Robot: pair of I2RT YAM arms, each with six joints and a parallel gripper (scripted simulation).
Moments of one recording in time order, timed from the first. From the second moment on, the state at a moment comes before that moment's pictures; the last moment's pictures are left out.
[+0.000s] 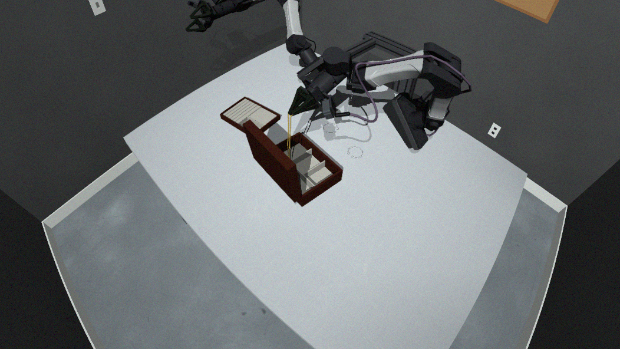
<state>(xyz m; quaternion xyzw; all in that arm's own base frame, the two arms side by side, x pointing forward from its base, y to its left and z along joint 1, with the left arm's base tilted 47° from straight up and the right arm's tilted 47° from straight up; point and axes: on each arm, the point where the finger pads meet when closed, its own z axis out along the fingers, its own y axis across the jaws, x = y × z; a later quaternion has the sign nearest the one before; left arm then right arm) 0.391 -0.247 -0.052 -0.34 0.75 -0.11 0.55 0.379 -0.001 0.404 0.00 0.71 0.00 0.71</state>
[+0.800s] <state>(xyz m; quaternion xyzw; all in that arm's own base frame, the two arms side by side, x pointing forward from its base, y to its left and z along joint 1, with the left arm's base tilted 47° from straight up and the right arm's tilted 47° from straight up) 0.395 -0.266 -0.069 -0.36 0.74 -0.13 0.56 0.379 -0.001 0.404 0.00 0.71 0.00 0.71</state>
